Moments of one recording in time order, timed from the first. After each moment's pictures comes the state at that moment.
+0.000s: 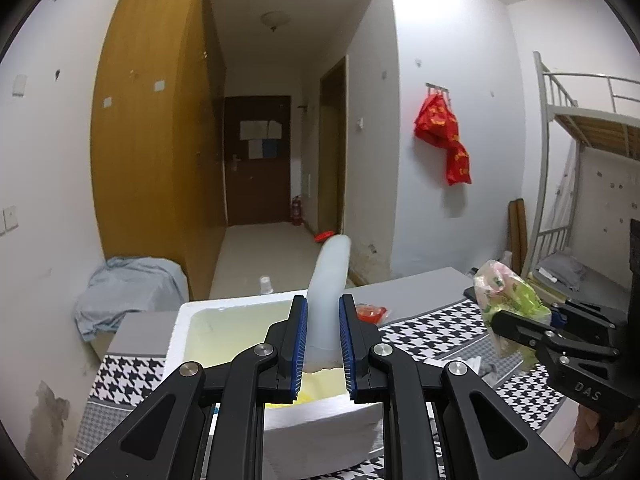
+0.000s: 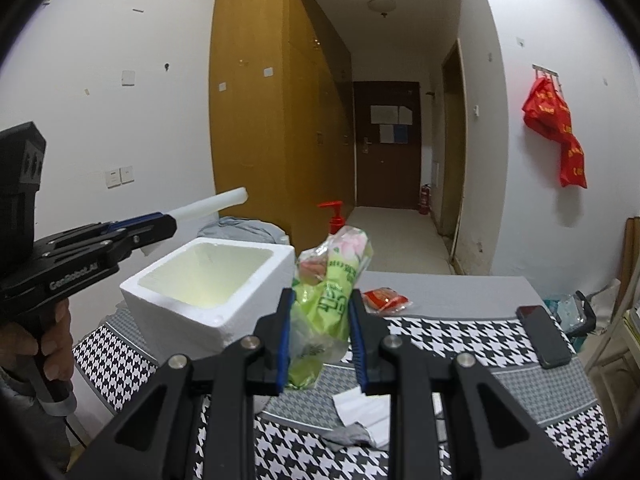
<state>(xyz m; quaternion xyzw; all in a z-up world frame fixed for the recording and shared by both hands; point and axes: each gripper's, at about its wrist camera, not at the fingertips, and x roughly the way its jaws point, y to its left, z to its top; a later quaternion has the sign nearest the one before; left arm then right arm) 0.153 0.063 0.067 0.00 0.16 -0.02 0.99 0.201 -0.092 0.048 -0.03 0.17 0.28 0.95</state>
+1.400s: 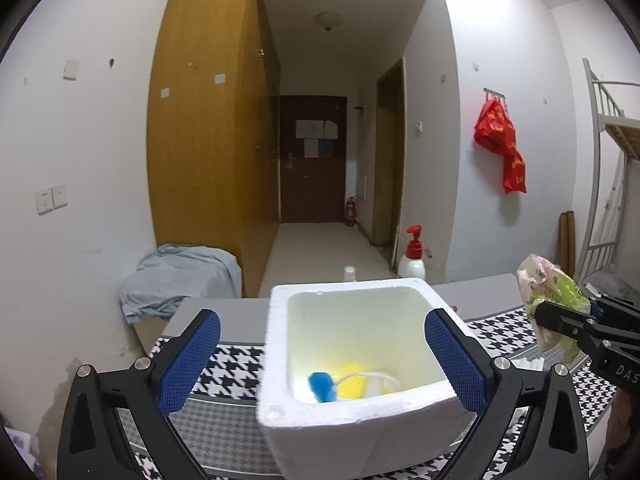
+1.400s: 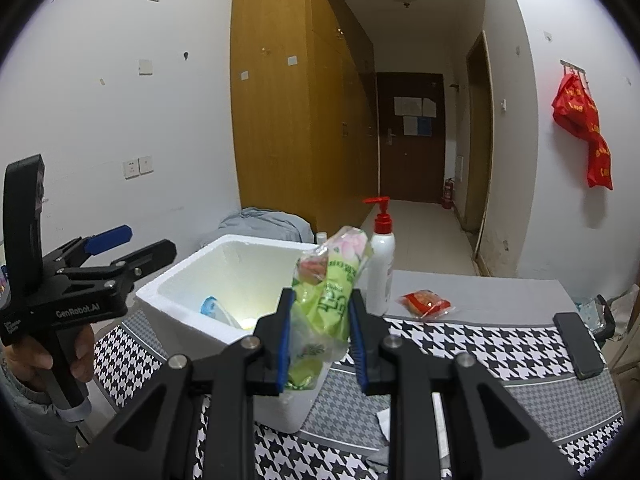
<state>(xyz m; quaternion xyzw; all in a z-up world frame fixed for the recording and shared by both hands) 0.144 0.125 0.054 -0.02 0.15 0.08 0.98 0.216 -0.048 0.047 -0.04 0.18 0.31 0.93</state>
